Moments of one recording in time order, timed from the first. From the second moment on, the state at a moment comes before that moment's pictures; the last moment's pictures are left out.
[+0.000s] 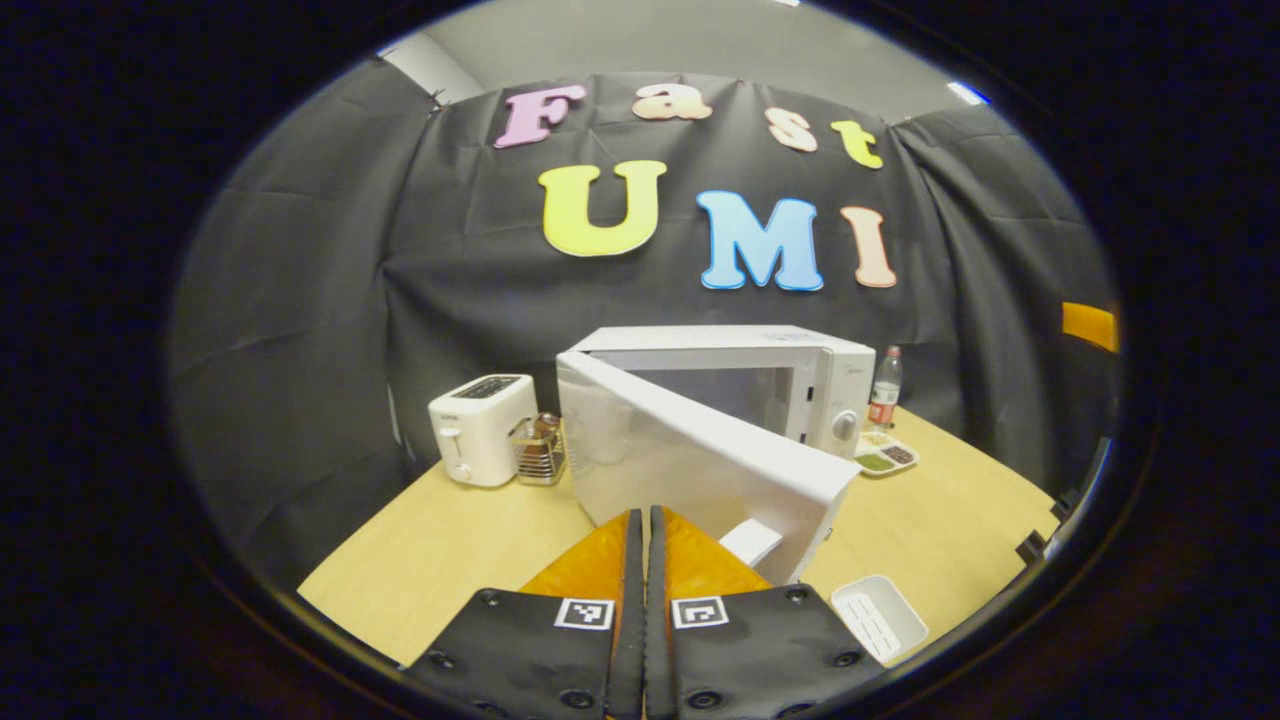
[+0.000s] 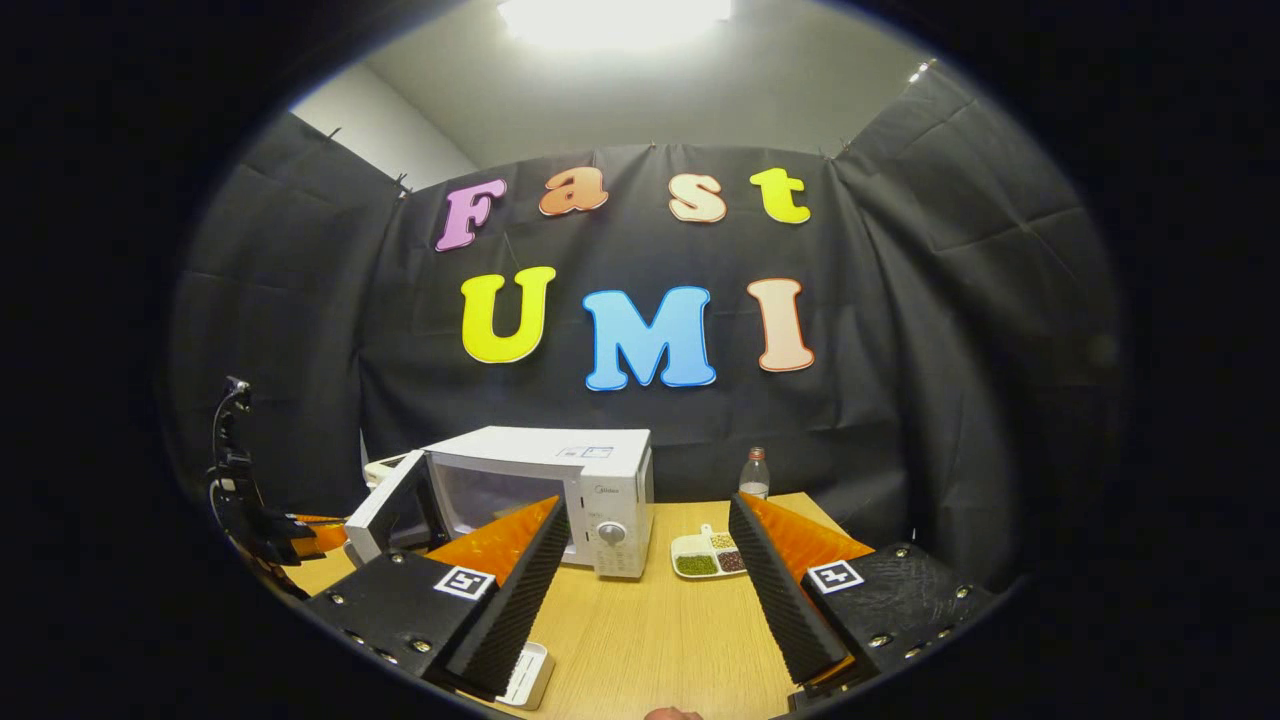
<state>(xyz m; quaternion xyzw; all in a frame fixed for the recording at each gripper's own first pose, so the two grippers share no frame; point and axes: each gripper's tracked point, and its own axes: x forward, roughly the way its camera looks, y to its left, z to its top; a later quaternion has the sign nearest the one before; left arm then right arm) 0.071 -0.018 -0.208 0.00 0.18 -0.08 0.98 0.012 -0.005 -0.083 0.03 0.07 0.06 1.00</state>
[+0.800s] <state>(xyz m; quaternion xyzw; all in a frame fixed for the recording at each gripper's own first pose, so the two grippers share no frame) 0.167 -0.117 -0.209 -0.01 0.17 -0.18 0.97 0.057 -0.009 -0.088 0.02 0.09 0.02 1.00</state>
